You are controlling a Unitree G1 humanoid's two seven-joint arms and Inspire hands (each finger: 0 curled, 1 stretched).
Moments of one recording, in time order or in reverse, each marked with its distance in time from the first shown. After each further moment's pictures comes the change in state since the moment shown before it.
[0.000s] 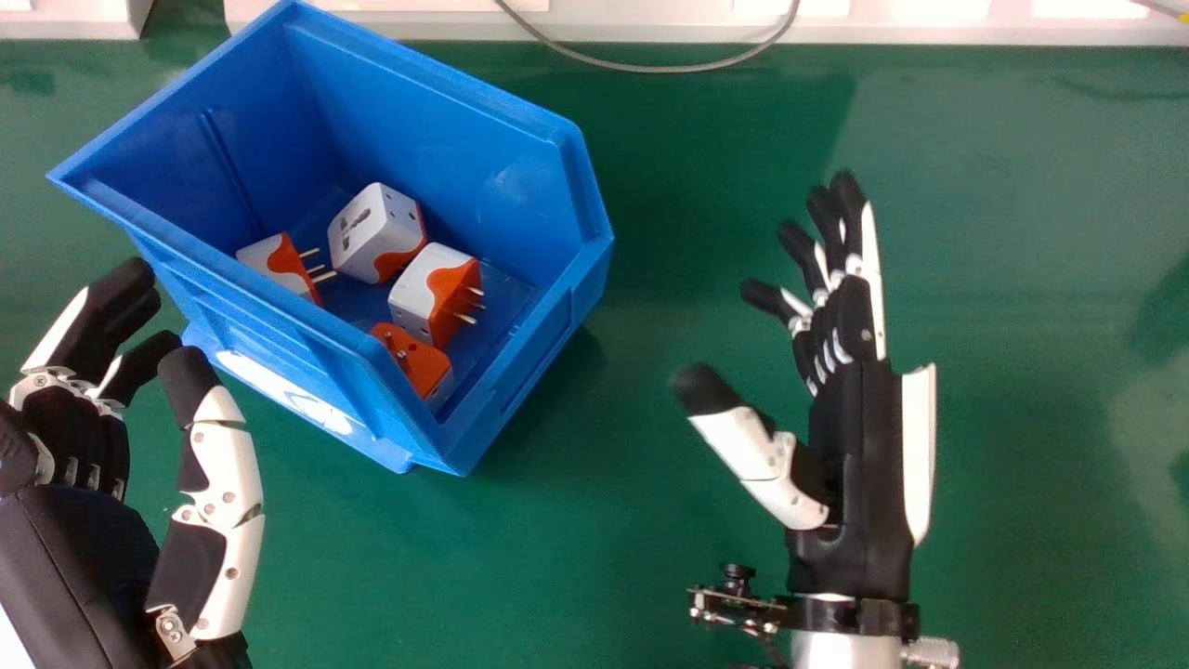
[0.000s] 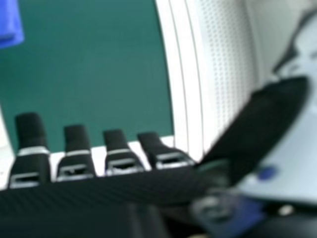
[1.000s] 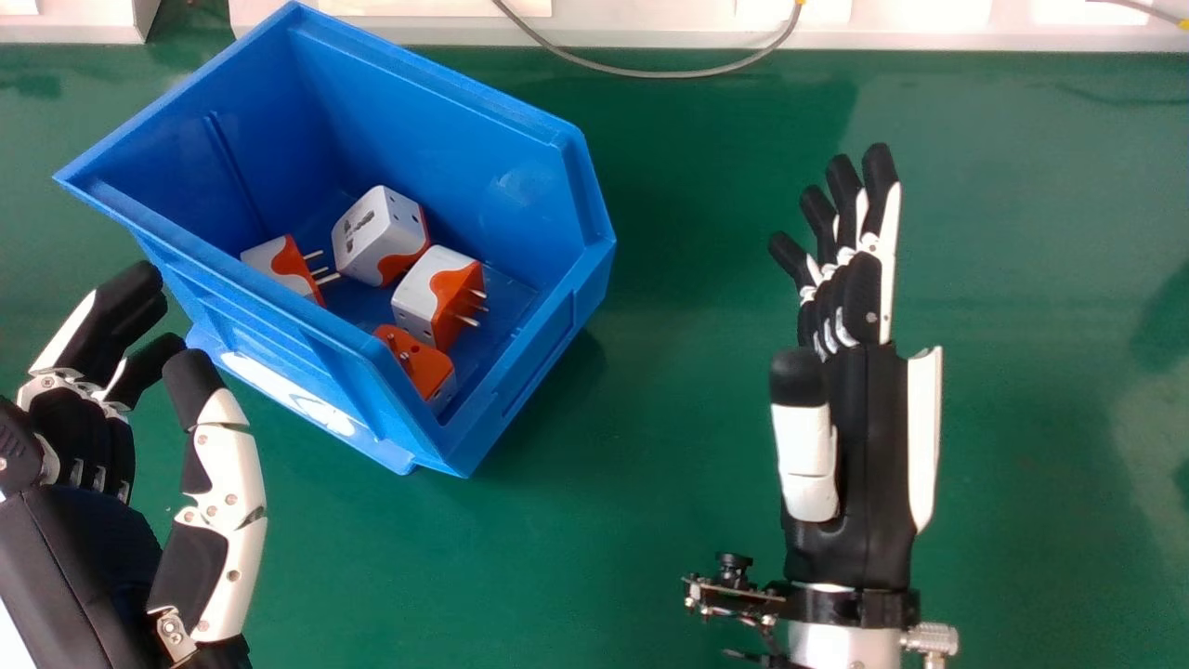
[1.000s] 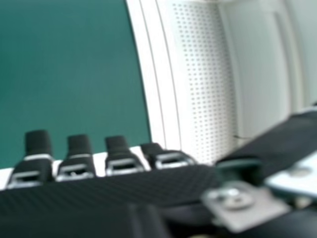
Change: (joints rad) left arm 0.011 0.002 -0.002 -0.020 -0.010 0.017 -0.021; right arm -0.010 0.000 0.013 -0.017 -0.070 -0.031 -0.008
